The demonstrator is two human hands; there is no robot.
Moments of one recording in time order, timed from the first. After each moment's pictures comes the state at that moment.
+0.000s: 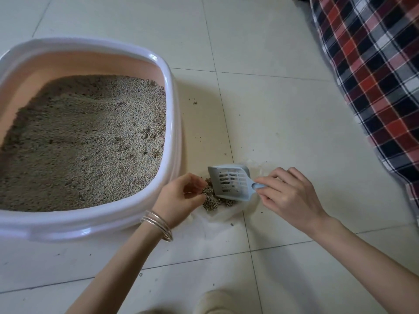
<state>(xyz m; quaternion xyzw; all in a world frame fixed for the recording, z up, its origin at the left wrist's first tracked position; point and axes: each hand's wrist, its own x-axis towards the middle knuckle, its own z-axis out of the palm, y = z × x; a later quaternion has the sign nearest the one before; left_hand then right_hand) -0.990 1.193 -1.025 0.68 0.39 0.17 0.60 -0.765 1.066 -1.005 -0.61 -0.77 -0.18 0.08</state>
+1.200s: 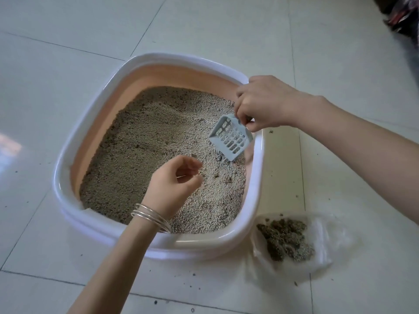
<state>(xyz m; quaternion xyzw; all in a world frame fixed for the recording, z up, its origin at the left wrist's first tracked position) -1.090 1.300 -0.997 0.60 0.52 0.31 0.53 -0.865 1.396 -0.920 -0.41 -0.87 -0.11 -0.25</state>
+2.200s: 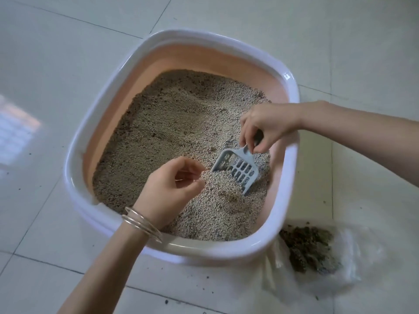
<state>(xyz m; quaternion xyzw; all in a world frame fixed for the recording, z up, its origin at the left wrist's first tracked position) -1.124 1.305 -1.010 0.59 0.54 0.26 0.54 -0.870 1.428 -1.003 -0.27 -0.92 0.26 -0.13</state>
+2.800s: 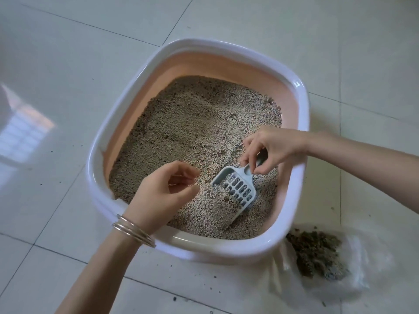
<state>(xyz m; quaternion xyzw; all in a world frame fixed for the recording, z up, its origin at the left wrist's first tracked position) -1.151 1.295 -0.997 0.58 0.57 0.26 0.52 -0.886 1.393 -1.011 -0.37 -0.85 0.38 -0.07</state>
